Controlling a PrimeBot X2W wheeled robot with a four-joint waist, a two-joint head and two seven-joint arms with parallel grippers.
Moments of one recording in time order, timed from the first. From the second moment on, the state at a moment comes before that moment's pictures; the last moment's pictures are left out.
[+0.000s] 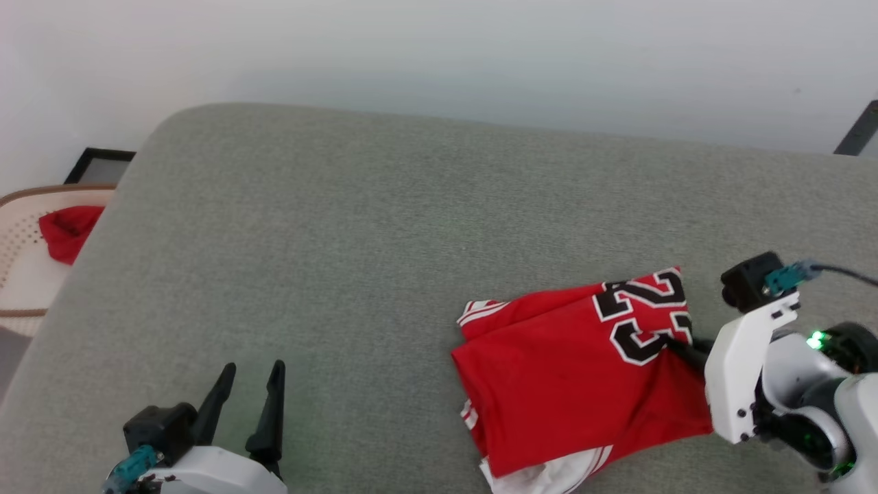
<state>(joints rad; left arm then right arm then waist) -0.08 0.36 -0.28 0.25 -0.63 0.03 -0.26 -0.34 -0.41 0.30 0.09 0.56 0.13 0.76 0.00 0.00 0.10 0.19</state>
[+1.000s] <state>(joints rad) -0.25 0.40 -0.26 0.18 -0.54 0.01 -0.25 -0.63 -0.65 0.33 0.20 0.62 0.13 0.59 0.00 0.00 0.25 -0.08</state>
